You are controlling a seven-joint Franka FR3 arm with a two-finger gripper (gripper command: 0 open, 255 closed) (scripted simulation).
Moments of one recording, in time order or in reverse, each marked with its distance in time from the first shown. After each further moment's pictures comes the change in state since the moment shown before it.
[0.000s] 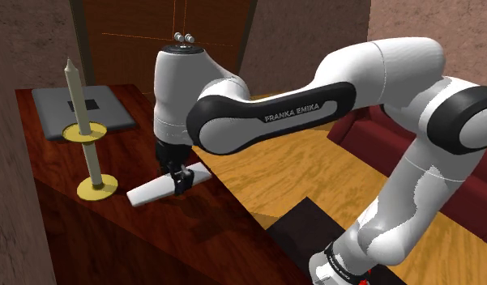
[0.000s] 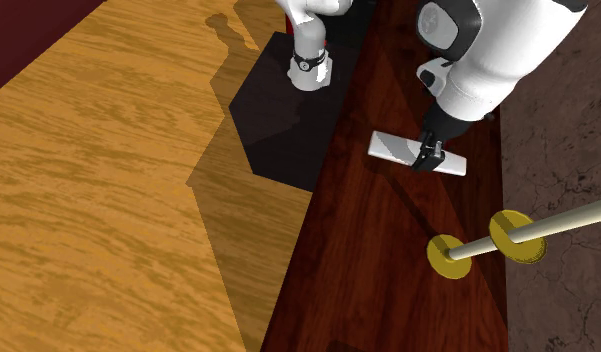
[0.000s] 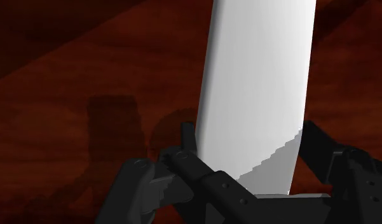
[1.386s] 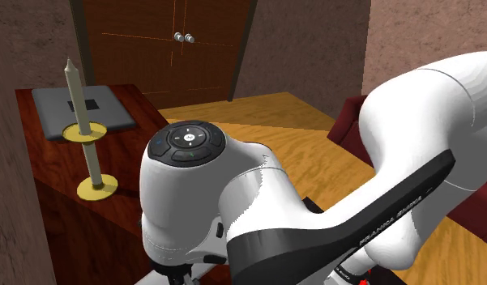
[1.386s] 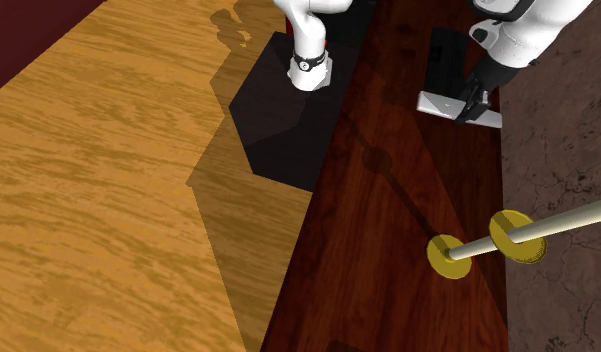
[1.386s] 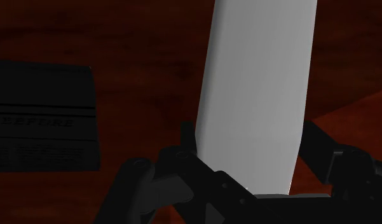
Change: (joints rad) arm 0.169 -0.115 0.175 -0.186 0.079 0.095 0.322
